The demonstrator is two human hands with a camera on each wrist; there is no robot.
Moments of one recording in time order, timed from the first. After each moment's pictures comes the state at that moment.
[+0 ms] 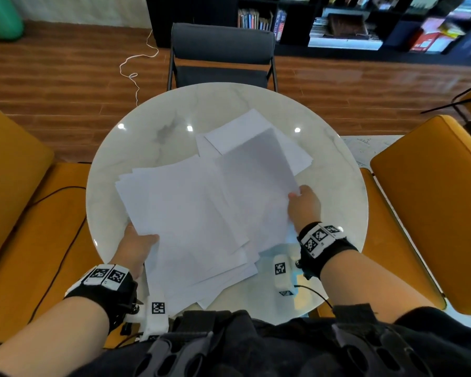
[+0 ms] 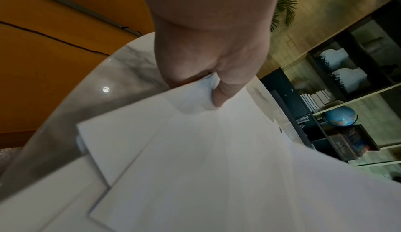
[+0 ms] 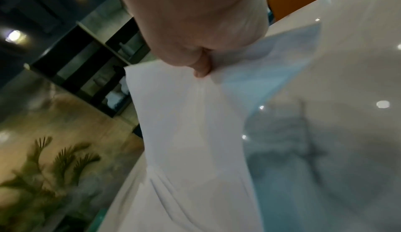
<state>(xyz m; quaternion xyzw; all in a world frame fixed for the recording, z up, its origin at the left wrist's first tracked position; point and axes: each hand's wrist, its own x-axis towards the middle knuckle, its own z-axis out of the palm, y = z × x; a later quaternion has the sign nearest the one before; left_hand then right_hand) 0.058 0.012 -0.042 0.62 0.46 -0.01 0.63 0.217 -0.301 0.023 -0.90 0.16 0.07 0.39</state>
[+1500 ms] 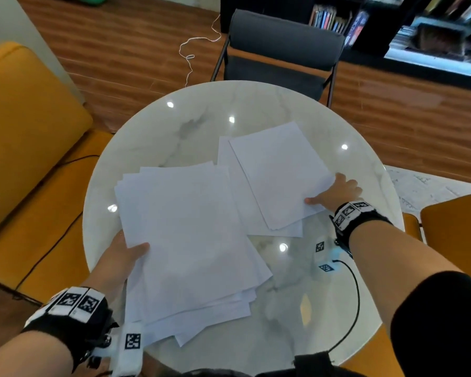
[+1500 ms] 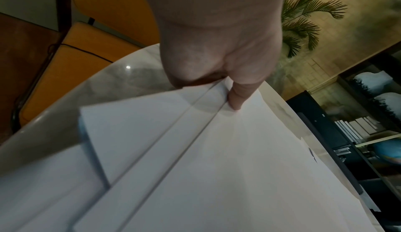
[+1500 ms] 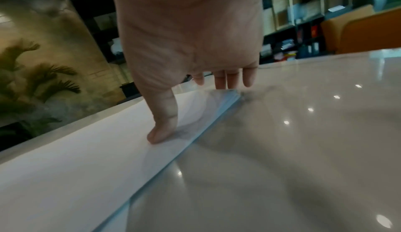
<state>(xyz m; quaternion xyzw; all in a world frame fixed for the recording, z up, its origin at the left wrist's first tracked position) 0.044 -0.015 -0.043 0.61 0.47 0.02 0.64 0.412 -0.318 -0.017 -0.98 0.05 0.19 0.03</state>
